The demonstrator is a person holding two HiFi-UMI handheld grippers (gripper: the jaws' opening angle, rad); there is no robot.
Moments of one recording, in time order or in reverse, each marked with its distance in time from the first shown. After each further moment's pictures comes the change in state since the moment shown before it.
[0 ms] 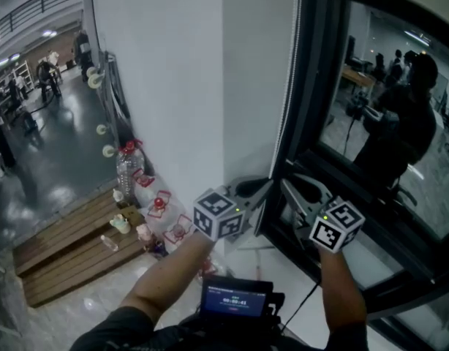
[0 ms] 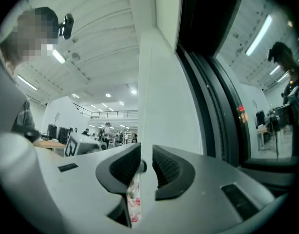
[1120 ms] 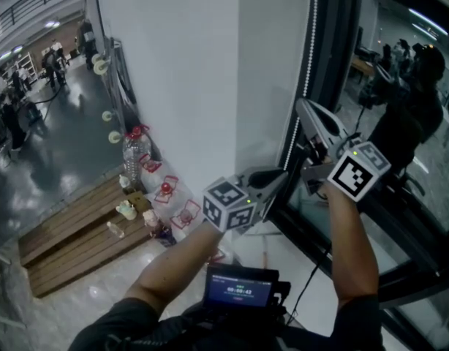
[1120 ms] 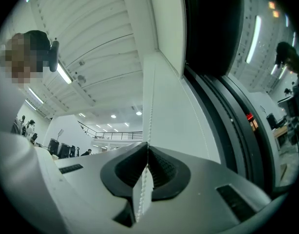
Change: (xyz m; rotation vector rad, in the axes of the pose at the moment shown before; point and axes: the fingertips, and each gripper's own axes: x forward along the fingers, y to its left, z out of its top) left arm -0.008 -0.026 0.000 -0.012 -0.012 -0.074; right arm 0.040 0.016 0.141 0.028 -0.291 0.086
